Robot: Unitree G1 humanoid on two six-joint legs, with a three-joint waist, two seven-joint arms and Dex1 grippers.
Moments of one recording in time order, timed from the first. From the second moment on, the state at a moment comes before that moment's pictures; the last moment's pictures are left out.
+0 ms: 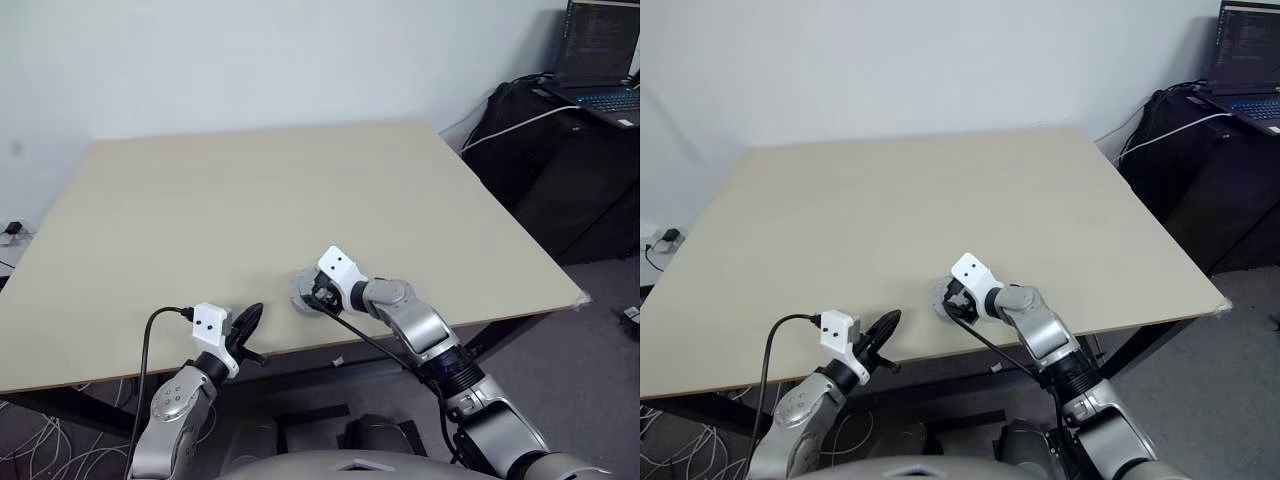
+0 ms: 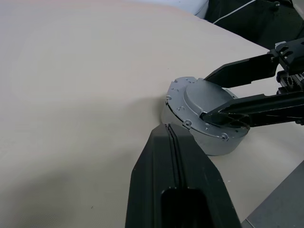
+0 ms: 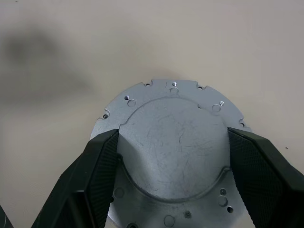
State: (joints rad) left arm 0.33 0.19 -0.06 -0.18 -0.27 0.08 -0.45; right arm -0.38 -0.21 0.40 0.13 -0.03 0.62 0.58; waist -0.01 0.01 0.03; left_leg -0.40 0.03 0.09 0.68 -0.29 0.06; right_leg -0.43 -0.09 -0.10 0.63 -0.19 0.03
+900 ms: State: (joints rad) left arm 0.31 0.20 -0.05 -0.18 -0.27 0.06 -0.44; right arm -0.42 -0.22 0.43 0.13 -0.01 0.72 0.59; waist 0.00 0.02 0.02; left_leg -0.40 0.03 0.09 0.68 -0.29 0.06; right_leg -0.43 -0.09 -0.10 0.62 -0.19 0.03
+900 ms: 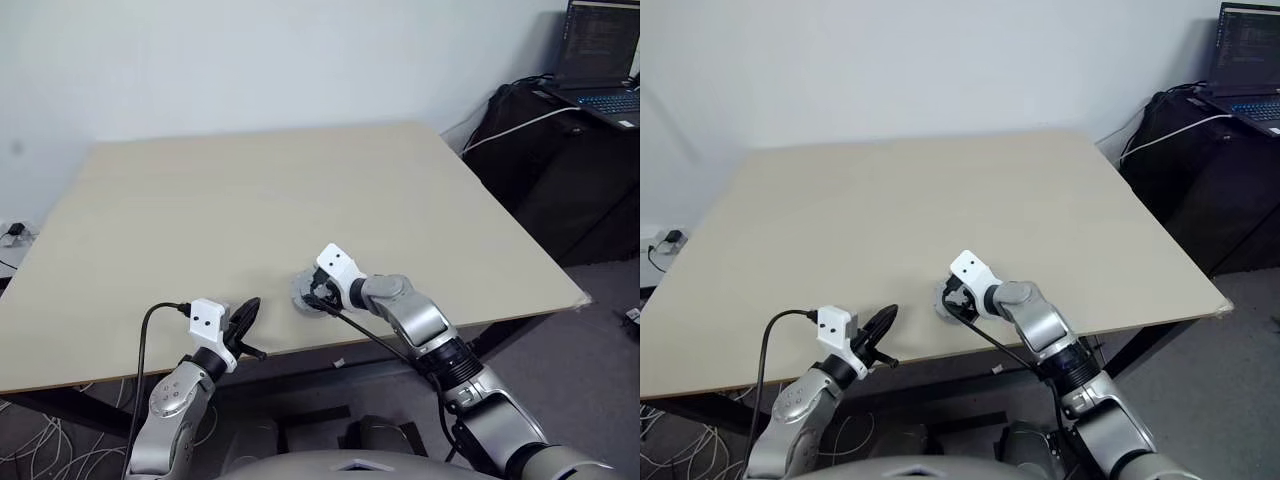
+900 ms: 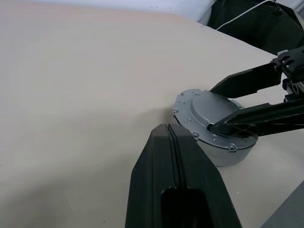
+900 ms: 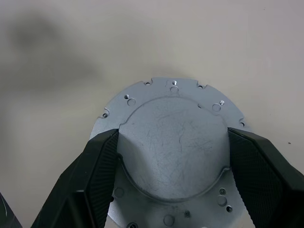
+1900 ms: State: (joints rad) left arm 0.32 0.20 -0.05 -0.18 -0.27 0.06 -0.44; right arm -0.44 -0.23 0.39 0.12 0.05 0.86 0.57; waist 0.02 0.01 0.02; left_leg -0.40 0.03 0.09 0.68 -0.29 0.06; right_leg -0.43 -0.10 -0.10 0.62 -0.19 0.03
